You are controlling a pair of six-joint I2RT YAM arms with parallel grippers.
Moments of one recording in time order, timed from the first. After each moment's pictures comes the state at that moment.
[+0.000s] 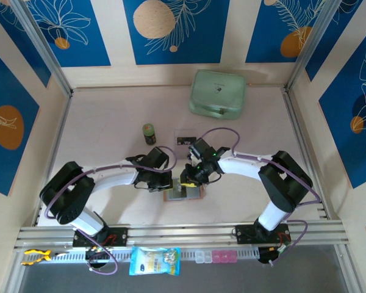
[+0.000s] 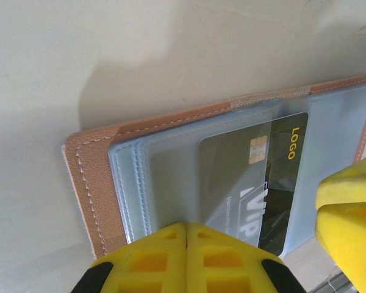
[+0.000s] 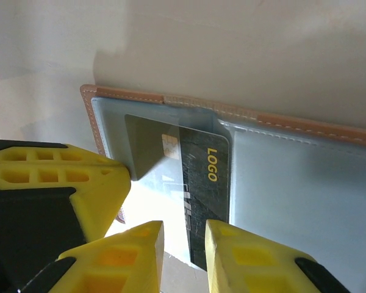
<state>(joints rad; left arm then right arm) -0.78 1.55 0.76 -0.38 0.32 -0.86 0.74 1.64 0.89 -0.43 -0.49 0.83</state>
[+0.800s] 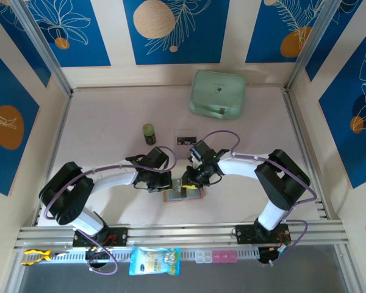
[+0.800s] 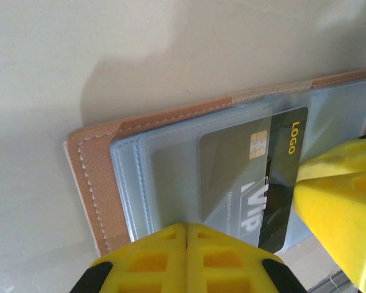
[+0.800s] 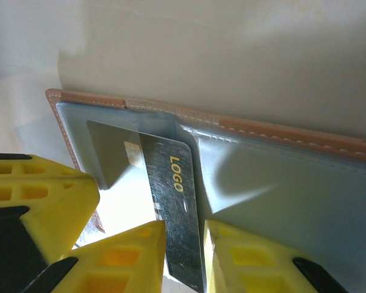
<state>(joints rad) -0.78 1.53 0.77 -0.41 0.32 -0.86 0.73 1.67 0.85 -0.38 -0.50 0.83</state>
